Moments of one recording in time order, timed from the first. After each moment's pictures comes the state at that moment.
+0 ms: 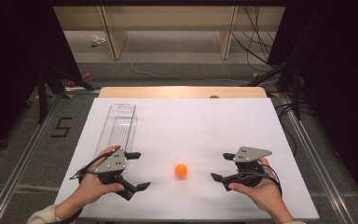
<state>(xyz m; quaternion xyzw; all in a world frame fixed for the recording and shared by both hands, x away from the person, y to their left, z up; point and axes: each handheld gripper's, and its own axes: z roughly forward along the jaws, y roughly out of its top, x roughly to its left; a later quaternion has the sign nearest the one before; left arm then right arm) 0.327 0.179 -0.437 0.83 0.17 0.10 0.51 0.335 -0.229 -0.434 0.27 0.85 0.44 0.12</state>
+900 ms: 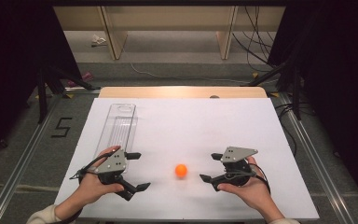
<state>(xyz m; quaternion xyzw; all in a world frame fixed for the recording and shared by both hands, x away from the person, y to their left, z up) 0.327 0.179 -0.437 0.84 0.17 0.10 0.51 0.340 -0.200 -0.439 0.25 0.85 0.44 0.11</state>
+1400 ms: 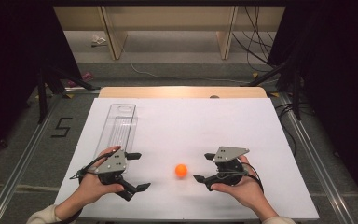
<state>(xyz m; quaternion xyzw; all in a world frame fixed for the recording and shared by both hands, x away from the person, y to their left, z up) 0.326 0.178 -0.437 0.84 0.17 0.10 0.51 0.344 -0.182 -0.443 0.23 0.86 0.44 0.10</state>
